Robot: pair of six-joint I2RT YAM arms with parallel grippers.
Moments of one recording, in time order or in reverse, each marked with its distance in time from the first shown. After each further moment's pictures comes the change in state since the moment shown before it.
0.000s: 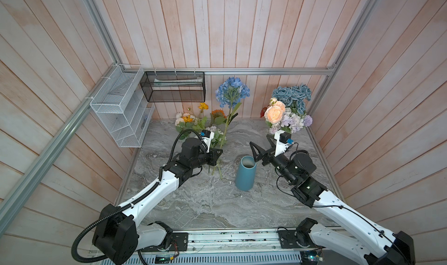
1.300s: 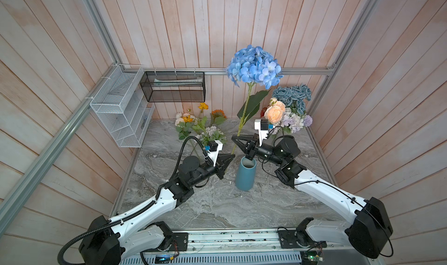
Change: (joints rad) left arm -0.216 -0.161 -0.219 0.463 -0.064 0.166; right arm -0.004 0.318 0.185 0.289 -0.589 0.305
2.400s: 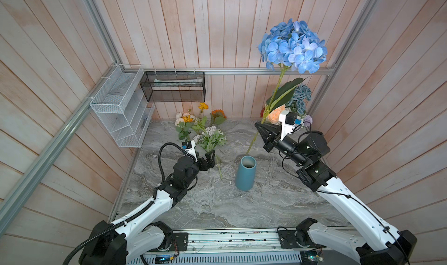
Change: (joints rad) left arm 0.199 -0.023 -0.129 -0.137 -0.390 -0.327; right arm -0.106 -0.225 0.110 -0.375 0.222 -0.311
